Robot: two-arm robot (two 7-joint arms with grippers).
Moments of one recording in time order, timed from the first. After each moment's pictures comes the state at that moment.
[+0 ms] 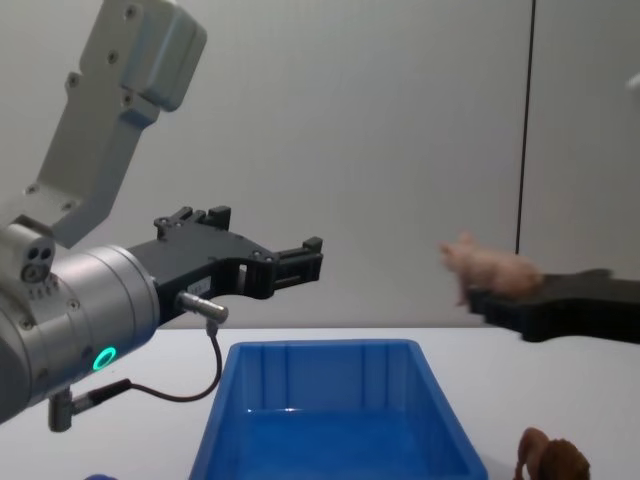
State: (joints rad) left arm -0.24 0.38 0.45 -1.63 -0.20 0.01 -0.01; right arm 0.24 0.28 -0.25 -1.53 0.19 0.21 0.44
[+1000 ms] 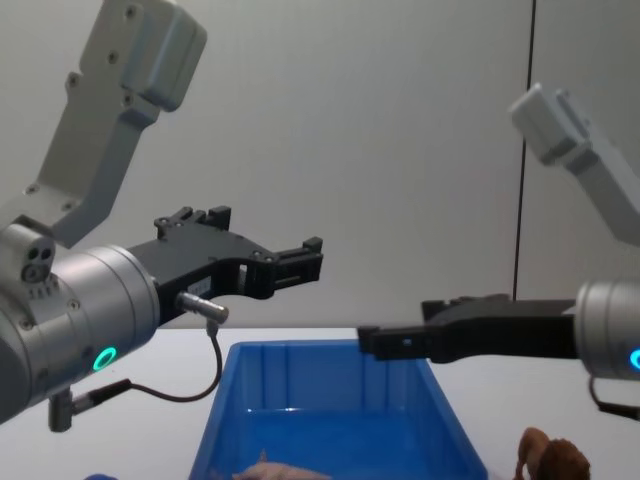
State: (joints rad) left arm -0.24 0.38 0.45 -1.63 -0.20 0.01 -0.01; right arm 0.35 0.20 -0.32 -1.40 0.17 0.29 0.55
